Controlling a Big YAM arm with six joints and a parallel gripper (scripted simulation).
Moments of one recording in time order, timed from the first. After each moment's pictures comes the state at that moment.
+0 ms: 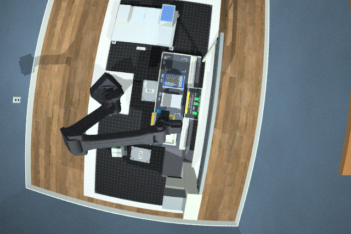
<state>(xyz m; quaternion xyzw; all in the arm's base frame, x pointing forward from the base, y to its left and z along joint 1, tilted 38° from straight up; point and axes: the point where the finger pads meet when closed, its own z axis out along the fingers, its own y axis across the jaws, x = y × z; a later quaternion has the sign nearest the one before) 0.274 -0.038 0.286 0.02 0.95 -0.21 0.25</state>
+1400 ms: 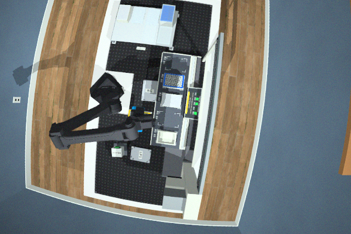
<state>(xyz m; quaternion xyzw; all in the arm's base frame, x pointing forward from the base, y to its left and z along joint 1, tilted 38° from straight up) 0.154 -0.045 0.226 0.01 0.95 -0.20 0.25</state>
